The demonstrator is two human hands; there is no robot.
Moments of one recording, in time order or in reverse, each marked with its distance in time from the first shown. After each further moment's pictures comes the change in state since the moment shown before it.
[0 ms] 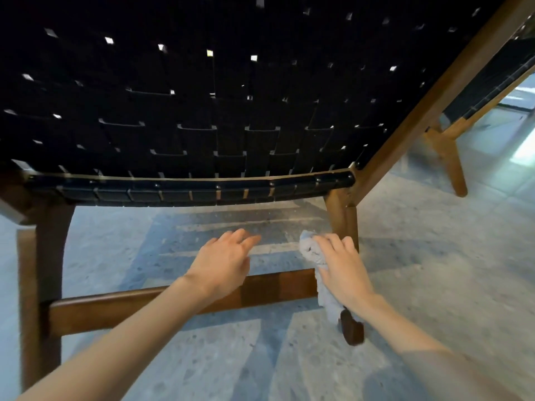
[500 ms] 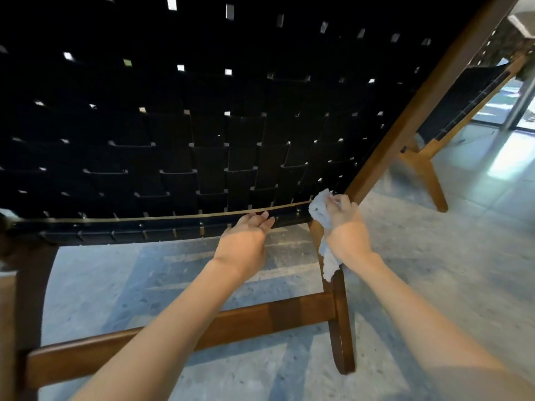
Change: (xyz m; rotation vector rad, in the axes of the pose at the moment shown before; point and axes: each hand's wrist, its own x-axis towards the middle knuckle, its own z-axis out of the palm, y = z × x) left_hand 0.072 0.046 -0.057 -0.004 -0.024 -0.019; right_hand 0.077 0.018 -0.089 -0.033 0.183 0.153
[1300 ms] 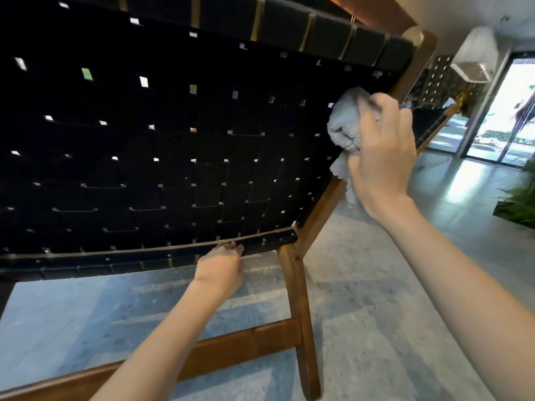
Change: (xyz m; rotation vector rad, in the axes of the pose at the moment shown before) left_hand 0.008 0.028 -0.022 0.040 -0.044 -0.137; right_hand 0.027 0.000 -0.198 -0.217 0.805 -0.076
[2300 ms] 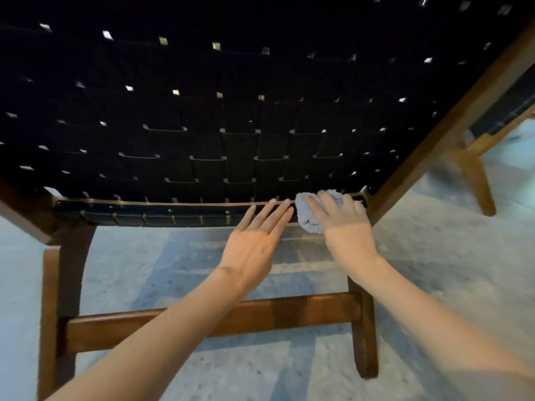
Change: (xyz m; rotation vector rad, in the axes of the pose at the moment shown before) left_hand -0.022 -0.052 0.050 0.208 0.316 0.189; right_hand -0.165 -0.094 0.104 -0.099 -0.644 -0.423
